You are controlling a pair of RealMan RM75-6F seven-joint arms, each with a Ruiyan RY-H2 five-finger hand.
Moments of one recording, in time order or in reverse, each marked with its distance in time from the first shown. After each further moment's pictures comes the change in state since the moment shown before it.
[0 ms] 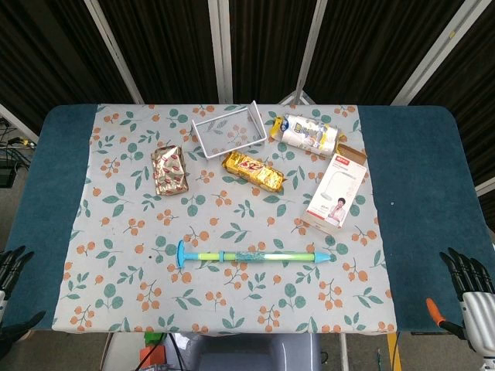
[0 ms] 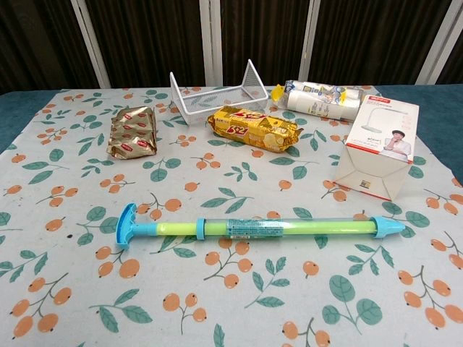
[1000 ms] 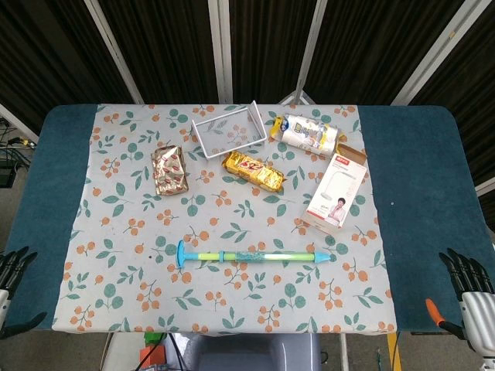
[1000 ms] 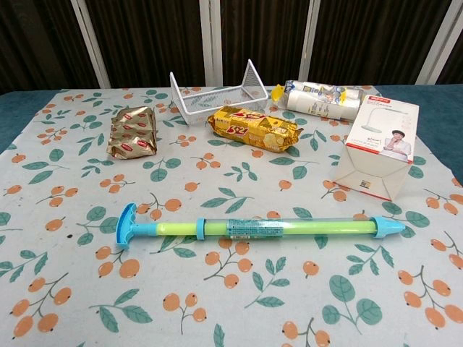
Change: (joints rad) left arm -0.017 0.018 0.000 -0.023 -0.005 -0.034 0.027; right arm 0.003 0.002 -0.003 0.002 -0.002 -0.005 0.006
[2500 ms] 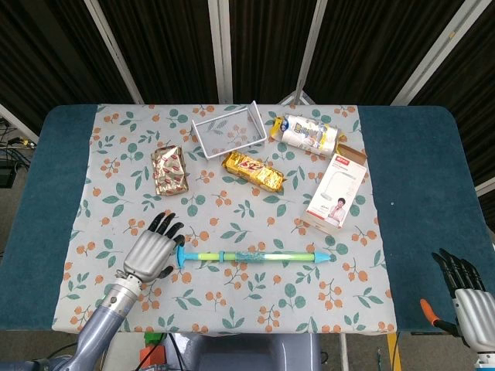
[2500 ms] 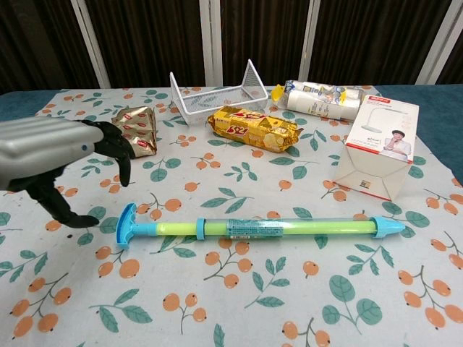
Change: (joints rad) left arm -0.567 -0.500 -0.249 -0.213 -0.620 -0.471 0.985; right arm 0.029 0.015 -0.006 -0.032 0.037 -0.081 0.019
